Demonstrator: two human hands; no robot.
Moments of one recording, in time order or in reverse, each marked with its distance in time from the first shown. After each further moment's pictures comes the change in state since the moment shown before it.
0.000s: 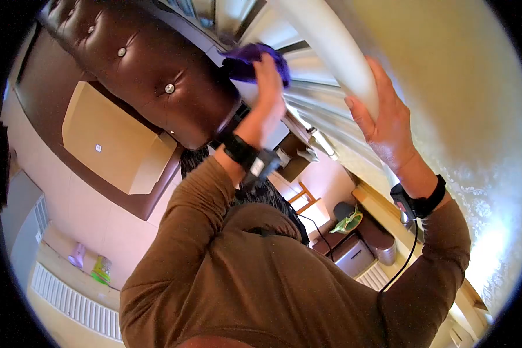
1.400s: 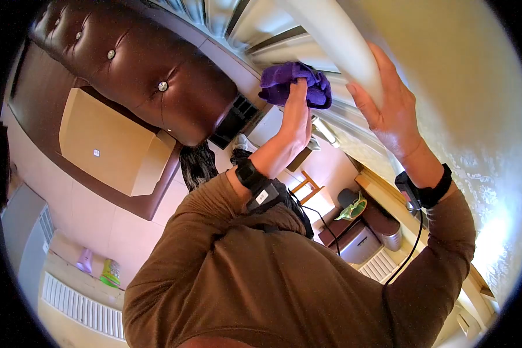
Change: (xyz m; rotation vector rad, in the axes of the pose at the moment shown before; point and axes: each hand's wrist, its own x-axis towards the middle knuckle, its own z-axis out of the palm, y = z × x) left_hand -0.096 -0.010 -0.001 -0.226 -0.267 -0.305; right_hand -0.005 0.004 0.002 -0.072 0.013 0.005
